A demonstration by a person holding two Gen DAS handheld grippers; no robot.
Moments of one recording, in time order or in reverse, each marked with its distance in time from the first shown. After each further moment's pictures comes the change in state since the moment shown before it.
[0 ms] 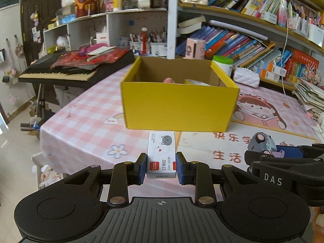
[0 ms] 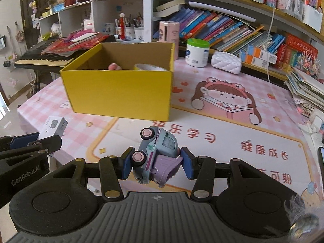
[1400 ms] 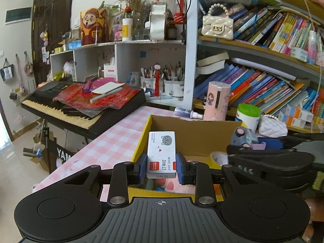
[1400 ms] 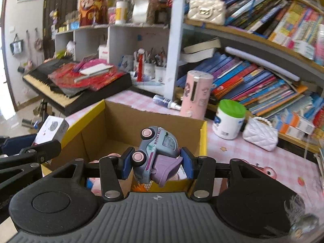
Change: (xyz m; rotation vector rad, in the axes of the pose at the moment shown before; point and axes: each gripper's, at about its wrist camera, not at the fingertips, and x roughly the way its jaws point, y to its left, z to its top) left arm 0.089 0.009 0.122 -0.040 -0.161 0.074; right arm 0.117 0.013 0.162 -0.153 -0.165 0.092
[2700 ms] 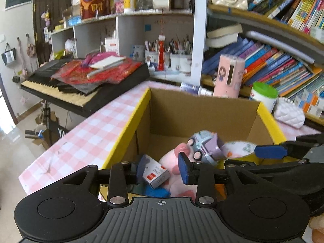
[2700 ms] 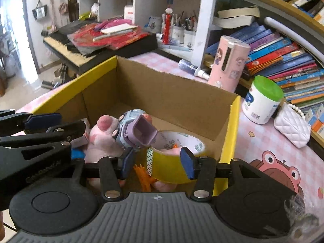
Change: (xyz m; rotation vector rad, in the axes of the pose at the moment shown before) left arm 0.054 -0.012 -0.008 -0.028 0.124 0.042; right arm 0.055 -0.012 -0.012 -0.093 0.191 0.154
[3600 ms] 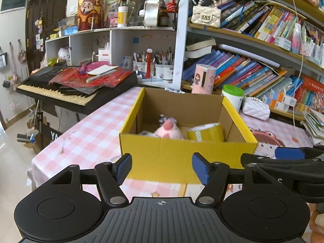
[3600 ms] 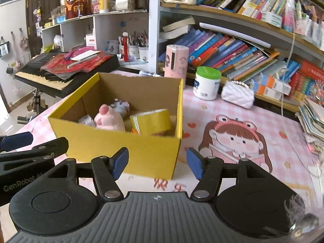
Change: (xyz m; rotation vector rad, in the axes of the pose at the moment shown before) left arm -0.104 0.026 -0.051 0.023 -0.050 -0.118; right arm -0.123 0.039 -0.079 0.220 -0.111 -0.219
